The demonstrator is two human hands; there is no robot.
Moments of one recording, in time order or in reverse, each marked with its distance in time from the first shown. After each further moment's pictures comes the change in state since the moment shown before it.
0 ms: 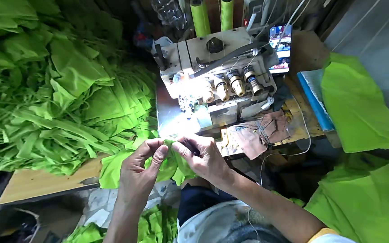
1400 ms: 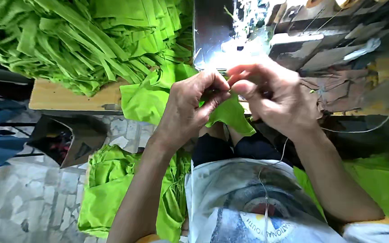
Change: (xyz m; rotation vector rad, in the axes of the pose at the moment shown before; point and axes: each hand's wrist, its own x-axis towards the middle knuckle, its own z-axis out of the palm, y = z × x) left_hand 0.009 -0.010 0.004 0.070 -0.265 0.262; right_hand 0.009 0.006 -0.042 -0.139 -0.283 0.000
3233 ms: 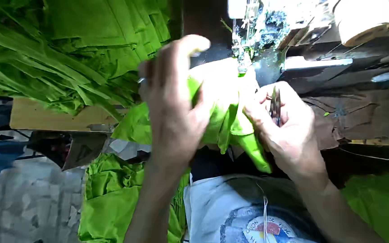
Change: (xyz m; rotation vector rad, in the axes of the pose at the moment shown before) left_hand 0.043 -0.006 0.008 0.438 0.210 -0.253; right_hand 0.001 0.015 0.011 0.181 0.218 0.414
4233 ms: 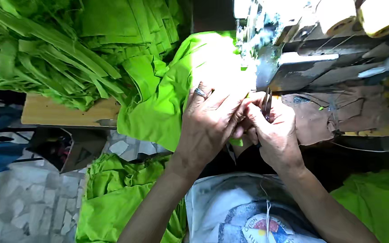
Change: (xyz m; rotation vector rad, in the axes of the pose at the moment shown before) left_hand -0.030 0.004 0.025 -0.012 0.073 0.358; right_hand -0.018 0.007 0.022 0.320 -0.010 0.026
